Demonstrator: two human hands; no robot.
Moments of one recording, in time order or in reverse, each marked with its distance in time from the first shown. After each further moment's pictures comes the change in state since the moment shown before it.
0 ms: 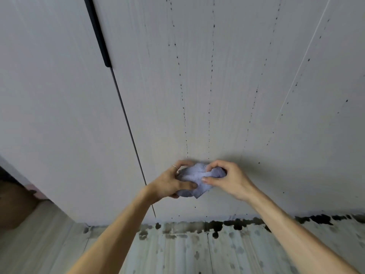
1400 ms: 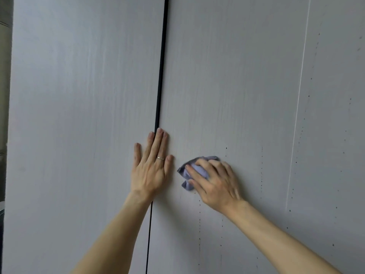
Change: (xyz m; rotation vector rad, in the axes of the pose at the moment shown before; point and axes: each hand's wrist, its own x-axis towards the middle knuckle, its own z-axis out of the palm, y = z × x) left_hand -0.051 0.261 -0.173 1.084 1.523 0.869; right_hand 0.097 -0.289 -0.066 -1.120 0.998 -1.414
